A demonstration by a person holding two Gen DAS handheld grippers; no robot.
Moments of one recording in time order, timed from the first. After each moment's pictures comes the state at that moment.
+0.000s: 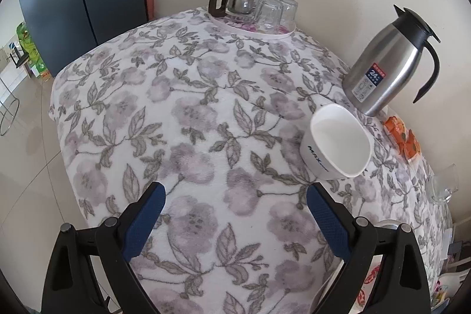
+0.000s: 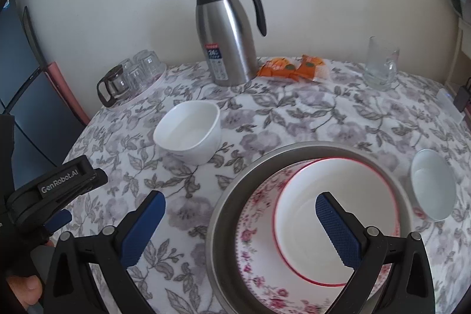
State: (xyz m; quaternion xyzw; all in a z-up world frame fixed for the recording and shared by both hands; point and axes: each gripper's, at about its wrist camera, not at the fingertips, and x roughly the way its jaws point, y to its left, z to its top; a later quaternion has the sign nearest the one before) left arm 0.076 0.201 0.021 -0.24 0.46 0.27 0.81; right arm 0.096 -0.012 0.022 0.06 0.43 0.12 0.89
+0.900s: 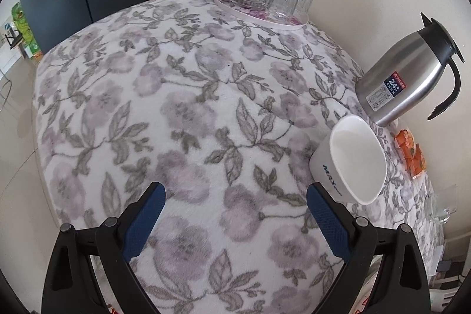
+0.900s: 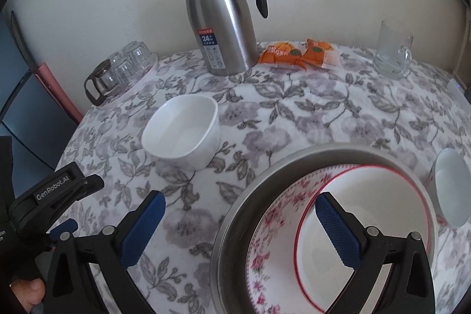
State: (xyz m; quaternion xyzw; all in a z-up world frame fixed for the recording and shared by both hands) left arm 0.110 0.236 -0.013 -0.29 0.47 0.26 0.79; right arm 0.137 0.002 0.003 0.06 0.45 0.10 0.88
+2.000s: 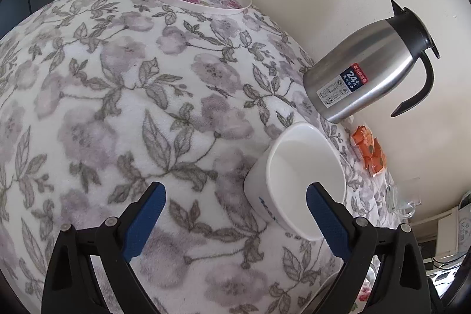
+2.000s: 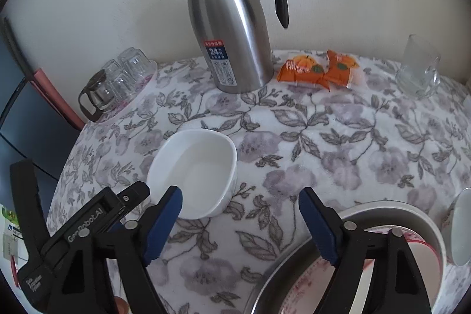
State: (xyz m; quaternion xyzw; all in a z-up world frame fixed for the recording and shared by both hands) left arm 0.182 0.232 -0.043 -0.33 0.46 0.12 0.81; right arm 0.211 0.034 0.004 0.08 0.48 0.10 0.87
